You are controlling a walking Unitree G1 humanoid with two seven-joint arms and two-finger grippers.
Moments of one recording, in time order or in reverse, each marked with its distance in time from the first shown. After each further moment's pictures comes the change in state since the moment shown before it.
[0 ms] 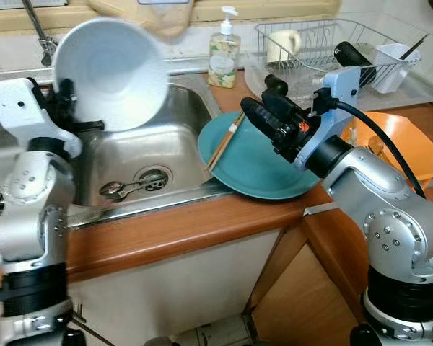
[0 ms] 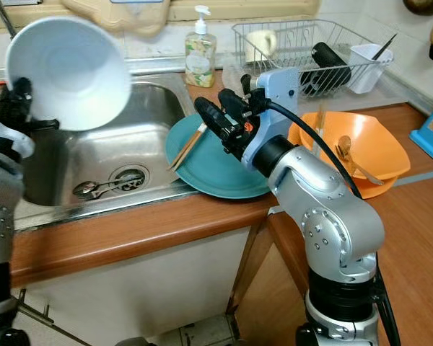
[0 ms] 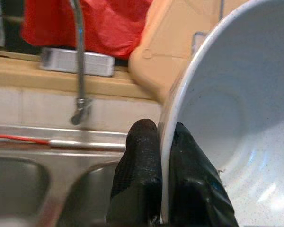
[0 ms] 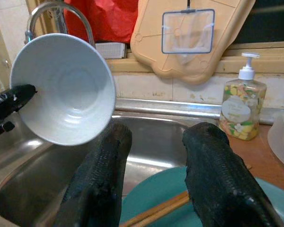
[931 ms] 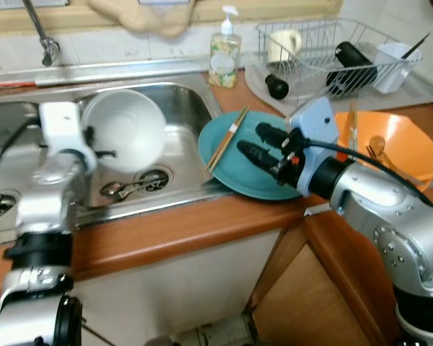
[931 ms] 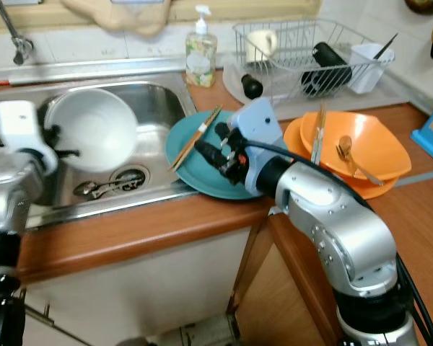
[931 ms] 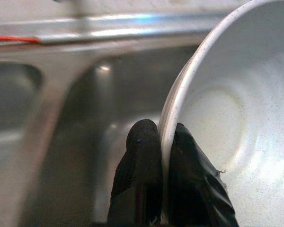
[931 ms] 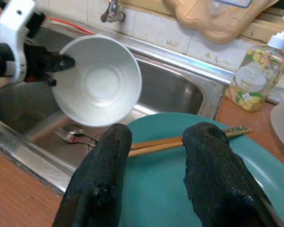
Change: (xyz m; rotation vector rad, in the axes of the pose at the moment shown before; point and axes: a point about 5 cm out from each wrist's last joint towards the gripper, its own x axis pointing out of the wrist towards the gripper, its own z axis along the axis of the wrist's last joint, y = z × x) left arm 0.031 0.001 -0.076 0.137 0.473 -0.016; right arm -0.013 0.004 -0.021 -0.253 0.232 0.079
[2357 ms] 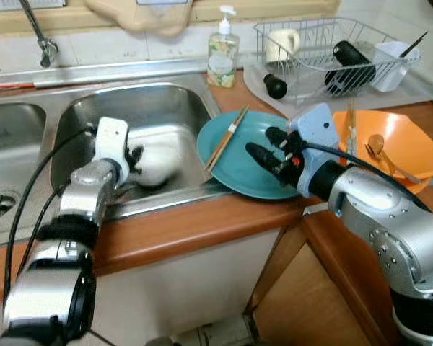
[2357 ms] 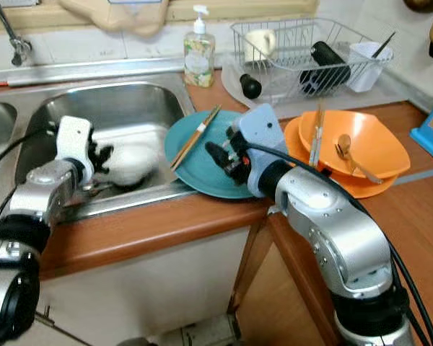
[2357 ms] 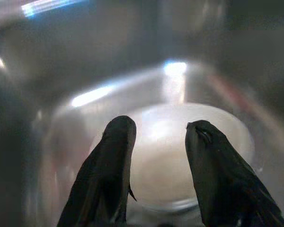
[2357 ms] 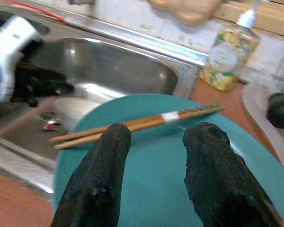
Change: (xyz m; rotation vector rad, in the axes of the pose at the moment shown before) left arm 0.018 -0.036 -0.024 0.116 0.022 -0.227; right arm 0.000 -0.009 -0.011 0.007 0.052 -0.144
